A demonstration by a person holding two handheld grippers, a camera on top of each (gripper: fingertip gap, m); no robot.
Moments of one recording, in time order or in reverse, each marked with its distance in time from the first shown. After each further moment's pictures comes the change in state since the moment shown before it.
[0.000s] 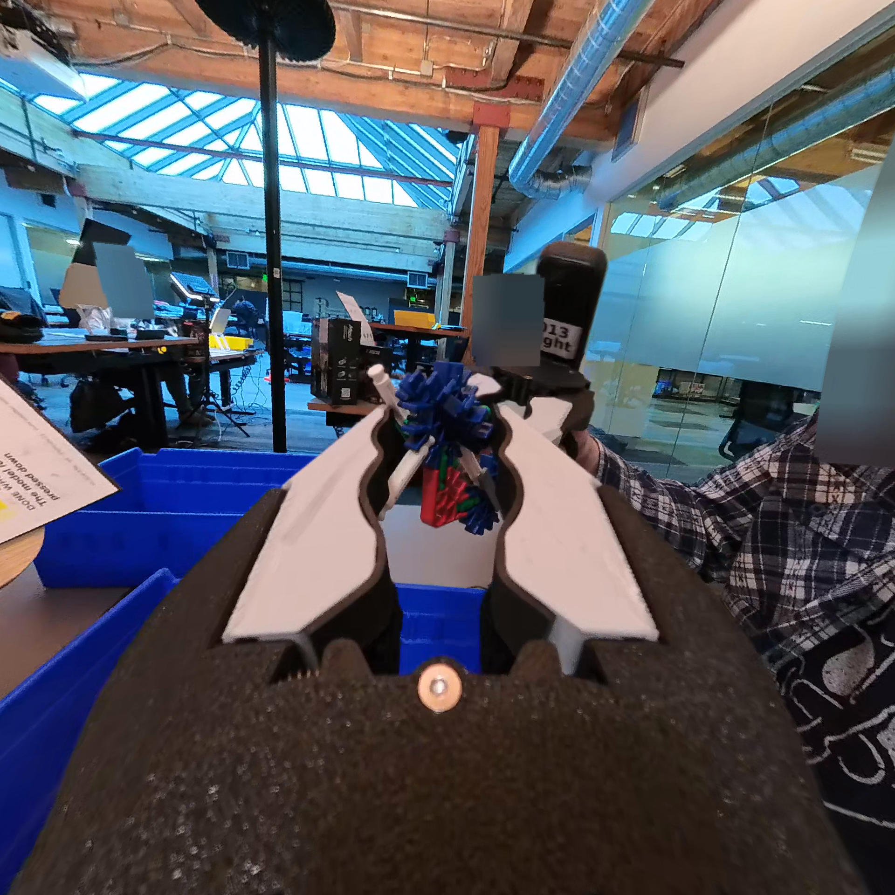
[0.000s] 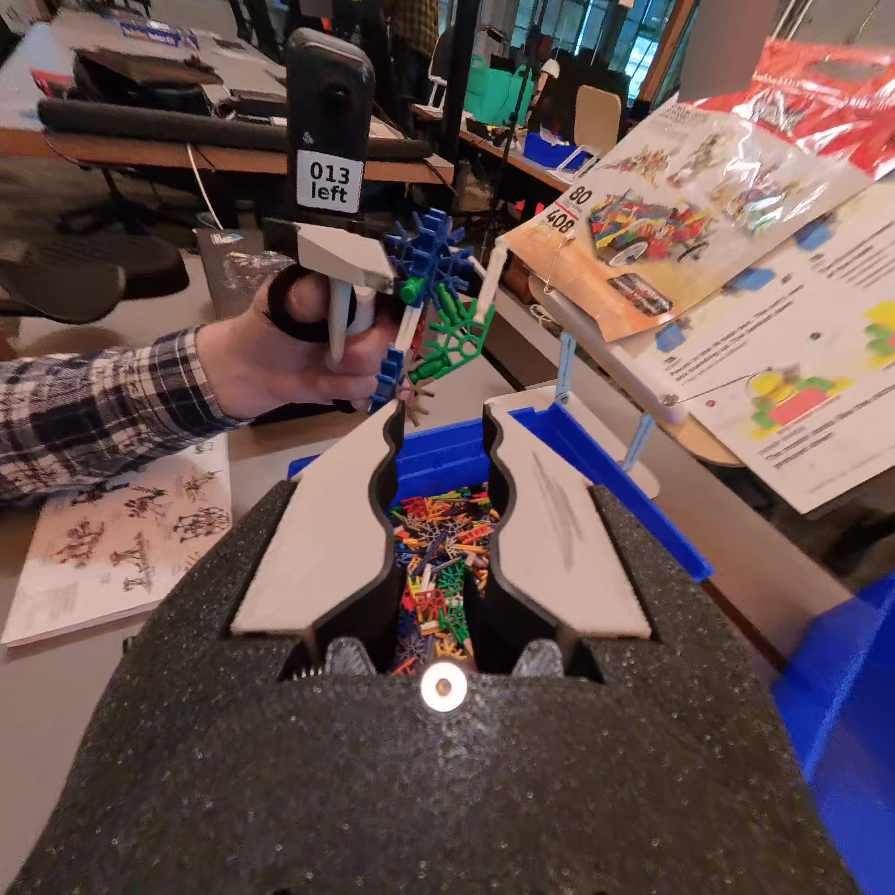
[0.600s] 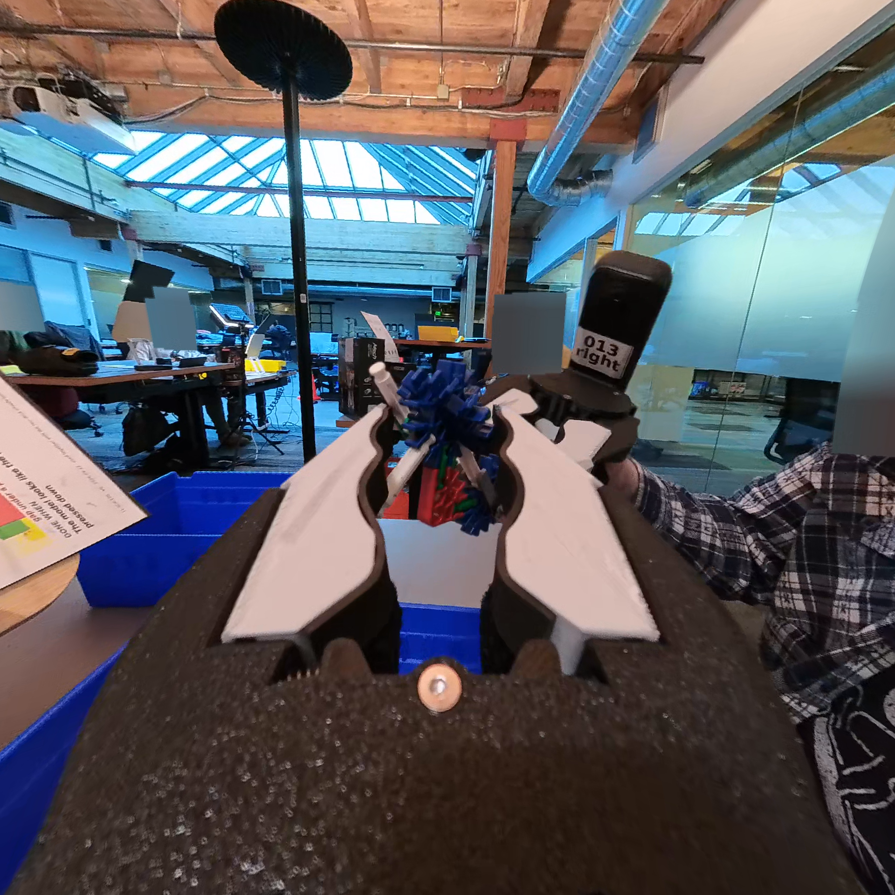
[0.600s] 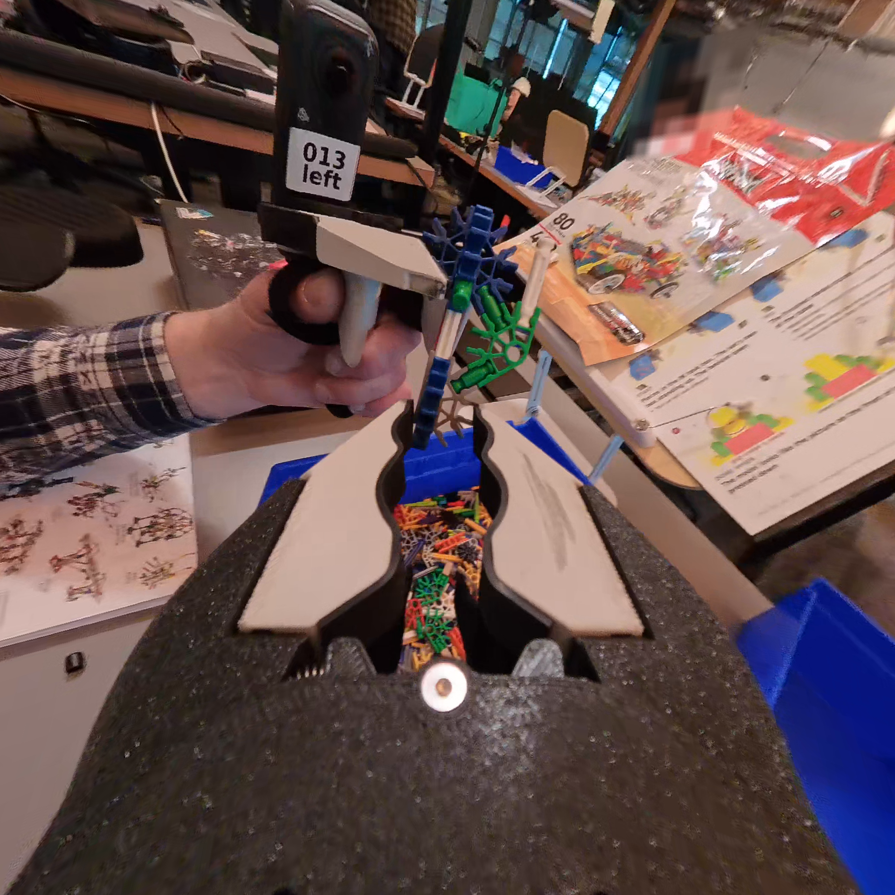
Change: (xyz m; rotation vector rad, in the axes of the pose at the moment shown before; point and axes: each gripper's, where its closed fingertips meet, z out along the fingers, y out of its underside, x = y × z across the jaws) left arm 0.005 -0.009 0.006 0.028 -0.047 0.070; right arm -0.014 -0.008 0.003 -0.003 0.081 -0.127
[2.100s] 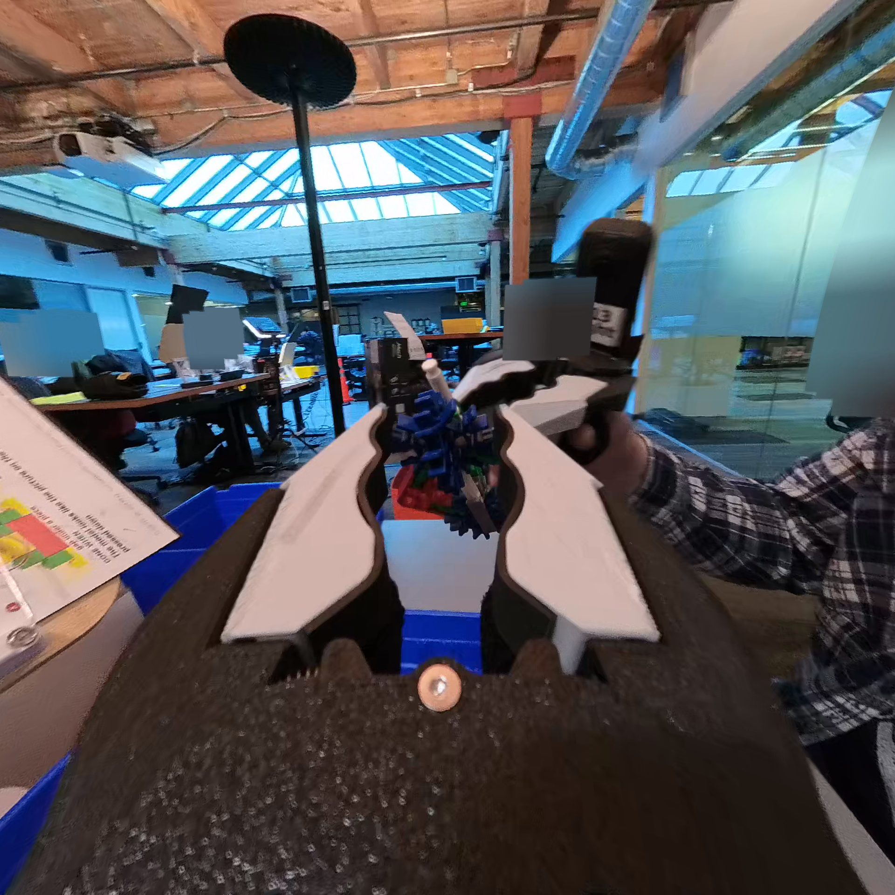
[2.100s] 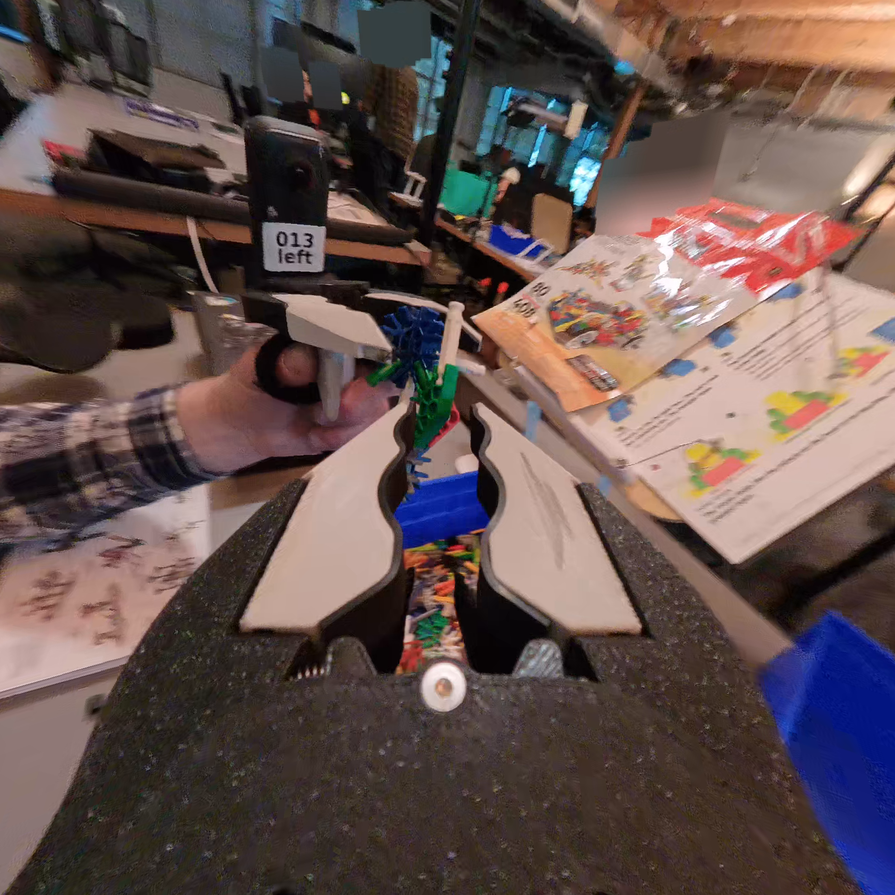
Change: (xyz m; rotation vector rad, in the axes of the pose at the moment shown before) left arm 0.011 -0.006 0.008 -0.022 -0.040 0.108; right arm 0.017 -0.028 -0.023 0.144 0.014 0.026
